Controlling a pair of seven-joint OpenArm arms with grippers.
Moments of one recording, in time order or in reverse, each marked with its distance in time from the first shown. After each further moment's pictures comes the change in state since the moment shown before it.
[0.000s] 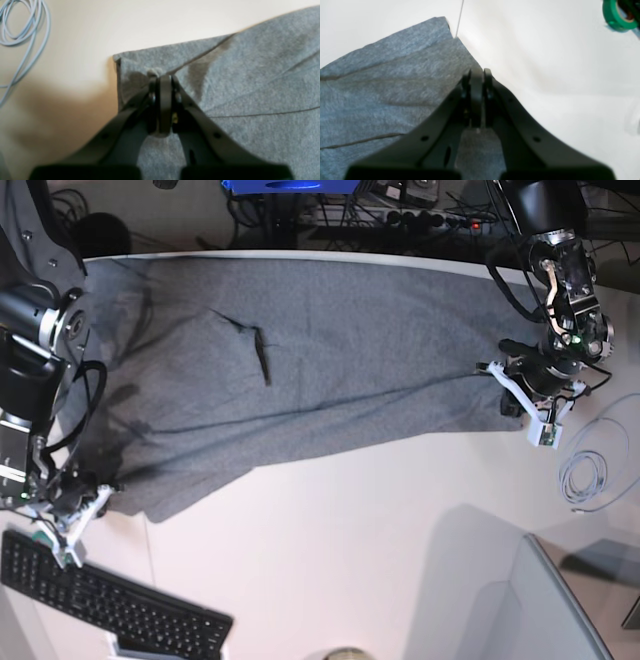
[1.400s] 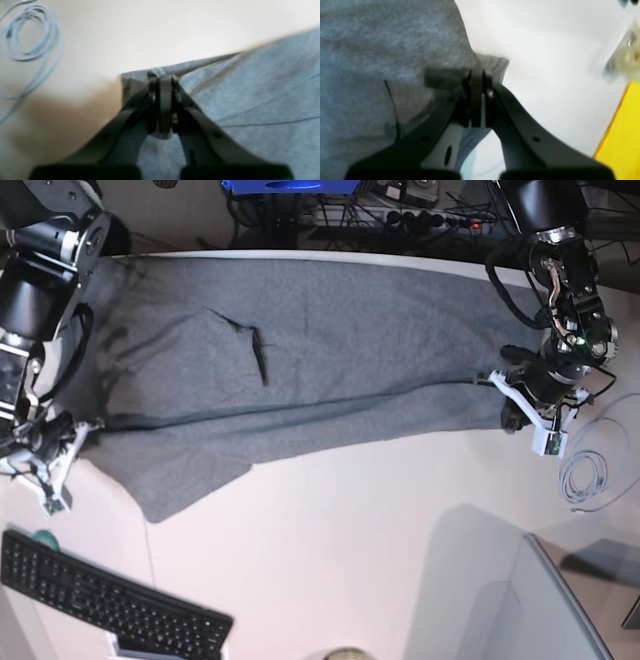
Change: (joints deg) left arm 0.3 0.5 -0.4 3.4 -3.4 0.2 0.0; right arm -16.9 -1.2 -0.3 28.2 0.2 5.9 -16.0
